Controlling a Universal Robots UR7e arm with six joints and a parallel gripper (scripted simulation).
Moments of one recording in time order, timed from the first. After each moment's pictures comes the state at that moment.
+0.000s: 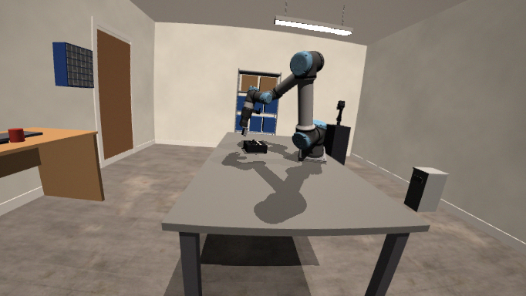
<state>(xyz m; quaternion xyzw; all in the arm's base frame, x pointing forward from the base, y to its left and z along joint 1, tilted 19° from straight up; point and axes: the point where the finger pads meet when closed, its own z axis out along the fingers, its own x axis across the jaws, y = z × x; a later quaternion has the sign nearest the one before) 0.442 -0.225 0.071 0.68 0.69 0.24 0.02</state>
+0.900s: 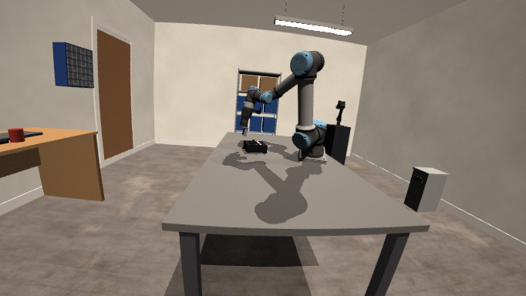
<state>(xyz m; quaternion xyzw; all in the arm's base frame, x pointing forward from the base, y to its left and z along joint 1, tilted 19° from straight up) 0.439 -0.224 0.072 0.71 0.67 0.23 0.02</state>
